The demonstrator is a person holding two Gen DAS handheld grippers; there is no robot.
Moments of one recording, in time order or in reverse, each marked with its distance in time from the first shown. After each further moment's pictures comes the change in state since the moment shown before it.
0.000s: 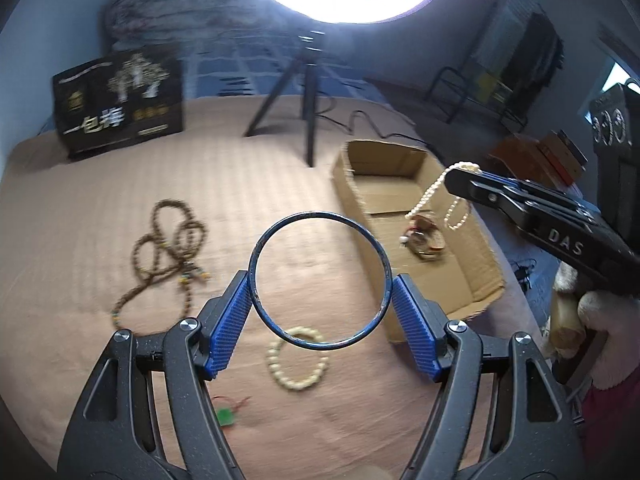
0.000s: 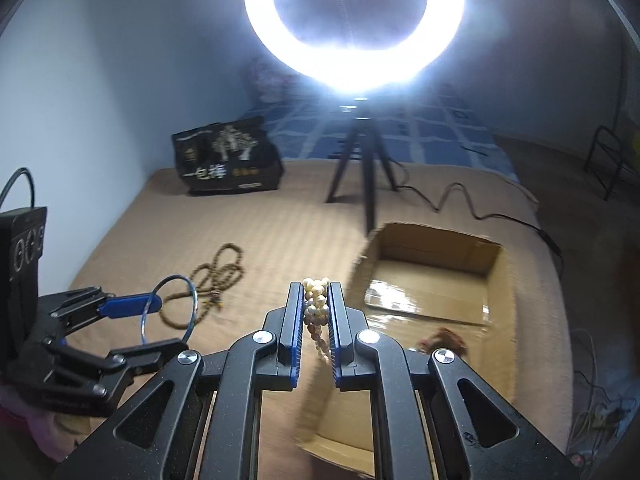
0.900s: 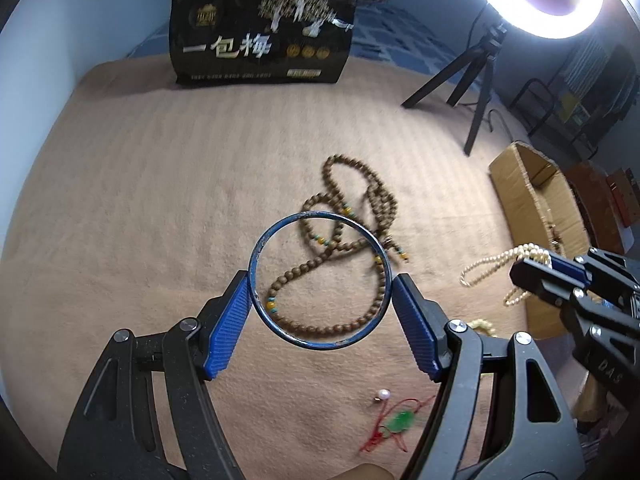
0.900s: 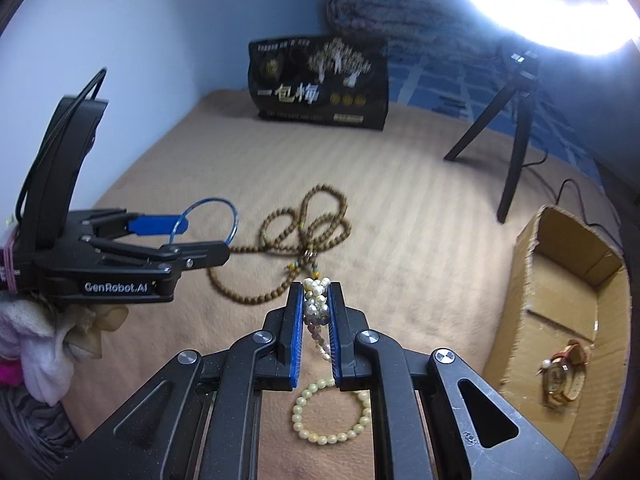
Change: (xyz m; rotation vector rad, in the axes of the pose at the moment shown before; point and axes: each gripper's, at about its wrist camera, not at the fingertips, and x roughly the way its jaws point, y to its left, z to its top) left arm 0.006 0.158 -0.020 -0.199 0.069 0.209; right arm 0.089 0.122 -0.015 -0.191 0.152 0.136
